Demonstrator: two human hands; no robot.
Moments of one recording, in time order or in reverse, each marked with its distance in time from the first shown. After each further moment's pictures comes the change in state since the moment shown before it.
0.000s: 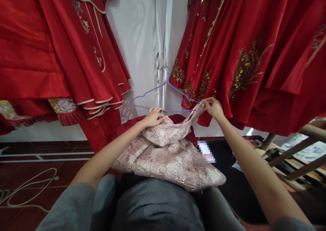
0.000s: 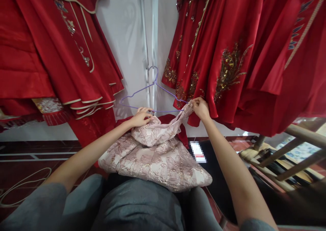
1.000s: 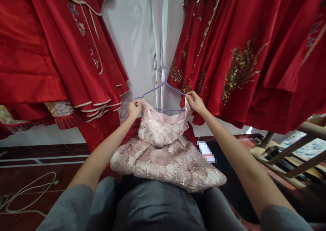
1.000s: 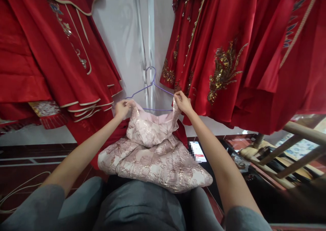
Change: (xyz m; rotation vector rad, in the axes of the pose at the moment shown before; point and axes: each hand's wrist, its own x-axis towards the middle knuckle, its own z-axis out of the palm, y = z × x) left_hand -0.005 -0.075 -0.023 -0.290 0.677 -0.668; right_hand 0.012 -0.046 0.046 0.025 -0.106 -0.250
